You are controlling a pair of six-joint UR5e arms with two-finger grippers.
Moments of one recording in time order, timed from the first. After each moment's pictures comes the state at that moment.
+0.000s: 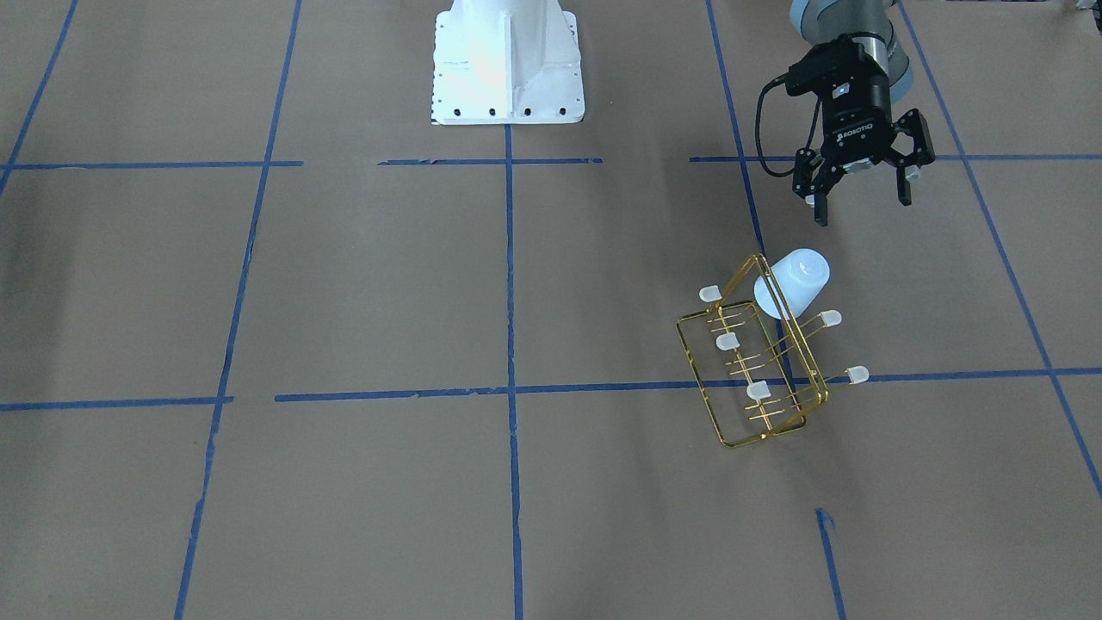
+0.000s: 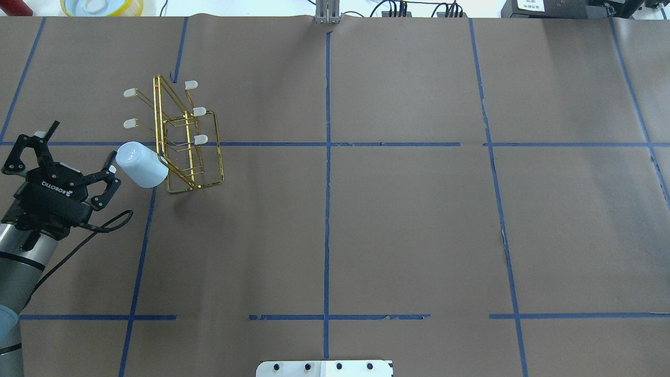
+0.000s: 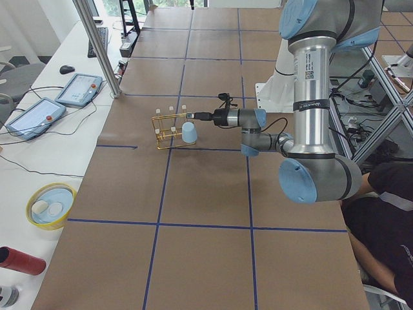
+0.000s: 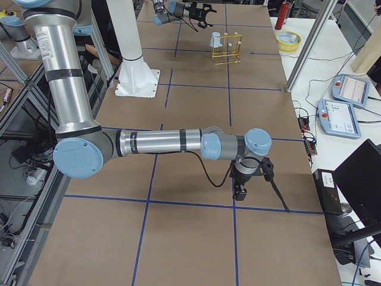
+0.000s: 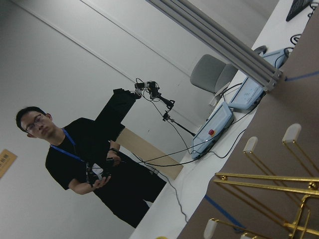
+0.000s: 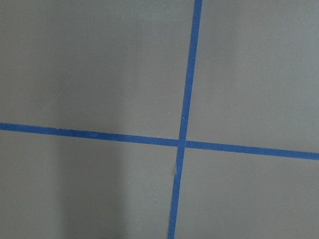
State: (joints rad) left arm -0.32 -1.46 -1.83 -3.00 -0.57 -0.08; right arm 1.49 -1.38 1.46 -1.67 2.30 -0.04
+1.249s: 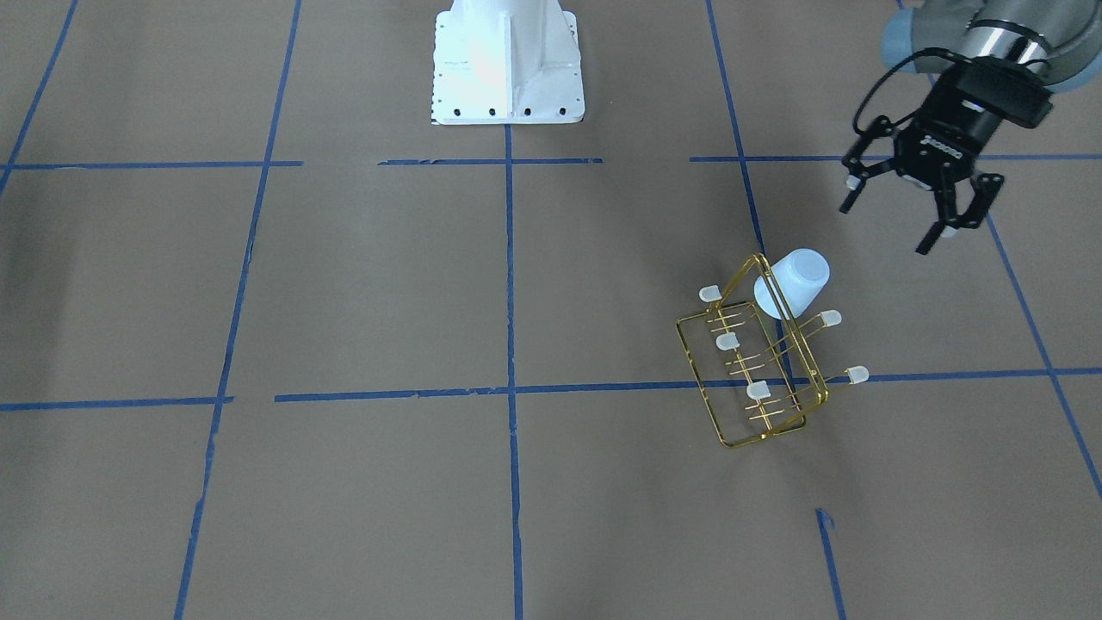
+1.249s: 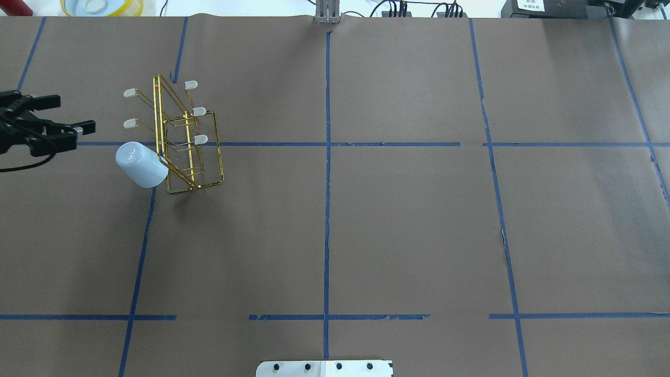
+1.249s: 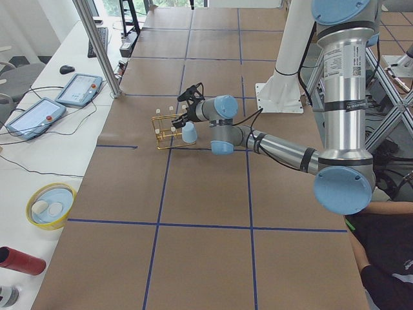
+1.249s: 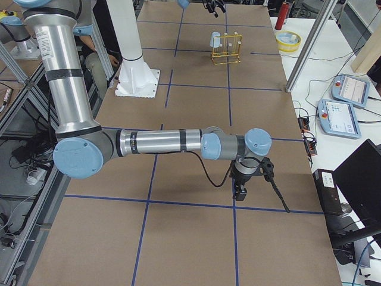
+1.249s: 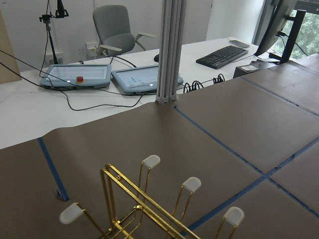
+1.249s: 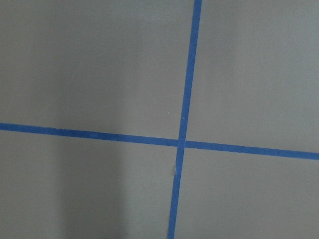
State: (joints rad) left arm -1.01 -1.48 -1.87 -2.76 -1.91 -0.58; right arm 1.49 -1.38 1.46 -1.67 2.30 -0.04
